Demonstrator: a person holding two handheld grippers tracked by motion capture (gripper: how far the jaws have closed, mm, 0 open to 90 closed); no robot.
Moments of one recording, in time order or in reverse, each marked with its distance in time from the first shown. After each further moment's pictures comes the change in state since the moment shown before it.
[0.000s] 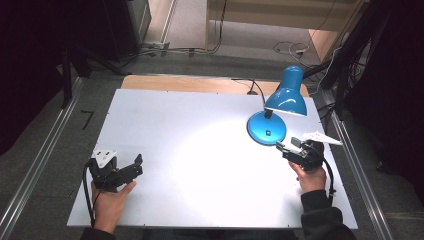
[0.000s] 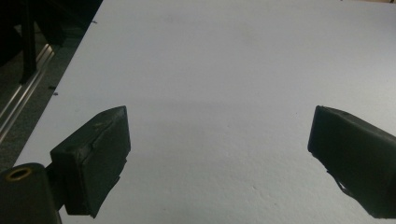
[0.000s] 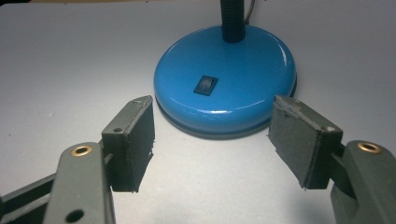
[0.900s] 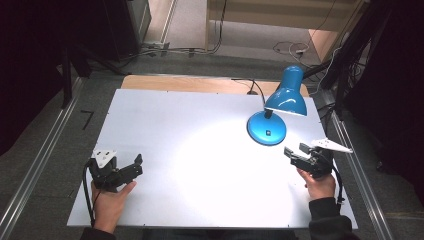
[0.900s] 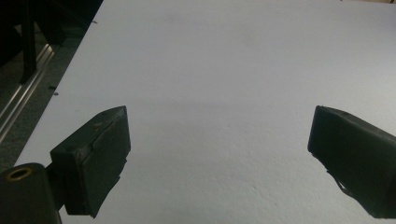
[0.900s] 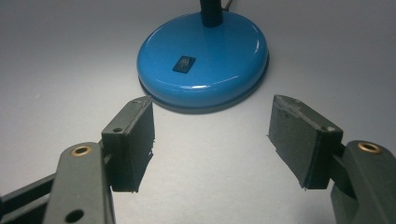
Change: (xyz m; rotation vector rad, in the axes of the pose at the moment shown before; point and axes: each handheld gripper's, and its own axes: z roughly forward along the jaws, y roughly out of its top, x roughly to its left) left arm 0.000 0.000 0.000 0.000 -0.002 0.001; right arm -0.012 -0.014 -0.021 0.010 -0.033 -0.001
